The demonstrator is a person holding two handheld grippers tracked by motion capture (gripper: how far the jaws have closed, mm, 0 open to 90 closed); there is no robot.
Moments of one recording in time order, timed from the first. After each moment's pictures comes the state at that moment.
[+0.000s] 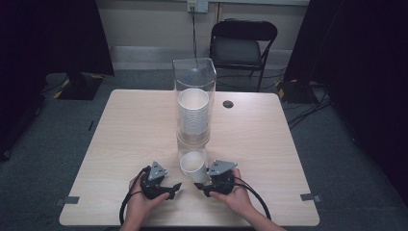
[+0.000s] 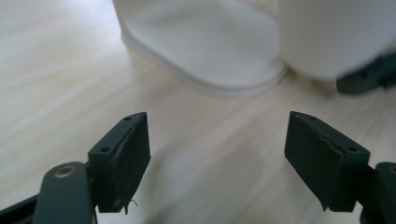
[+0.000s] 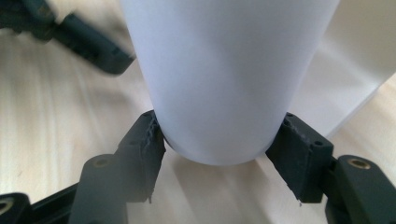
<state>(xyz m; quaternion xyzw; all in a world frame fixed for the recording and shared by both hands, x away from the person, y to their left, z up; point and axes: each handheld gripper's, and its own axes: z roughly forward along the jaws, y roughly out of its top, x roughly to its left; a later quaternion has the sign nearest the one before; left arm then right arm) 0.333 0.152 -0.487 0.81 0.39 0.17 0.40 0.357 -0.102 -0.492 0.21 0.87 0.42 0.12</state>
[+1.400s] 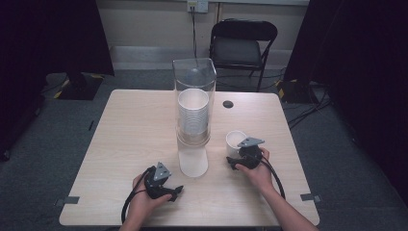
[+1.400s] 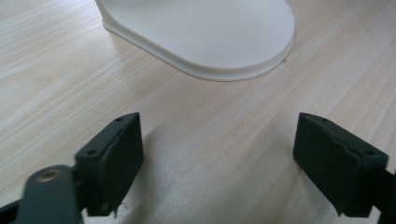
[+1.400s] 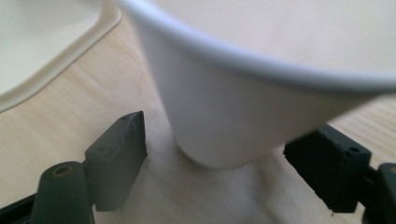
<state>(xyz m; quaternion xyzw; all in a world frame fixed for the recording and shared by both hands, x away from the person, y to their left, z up) 0.337 0.153 -0.501 0.84 0.36 0.15 0.37 0.431 -0.189 -0.490 0.38 0.83 0.34 0.21</state>
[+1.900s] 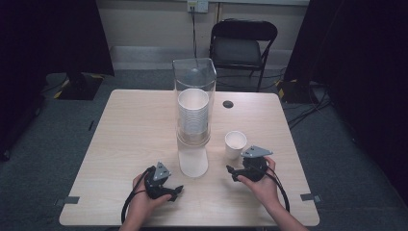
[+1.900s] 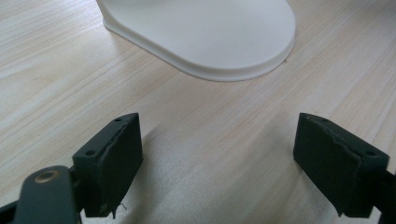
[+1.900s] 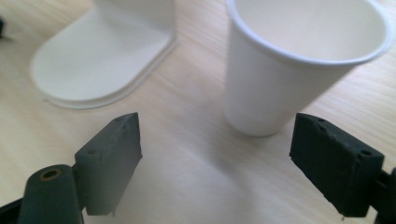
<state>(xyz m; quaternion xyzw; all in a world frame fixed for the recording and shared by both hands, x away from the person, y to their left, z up) 0.337 0.152 -0.501 0.84 0.36 0.16 0.37 0.377 -0.182 -0.459 0.38 0.82 0.38 0.20</state>
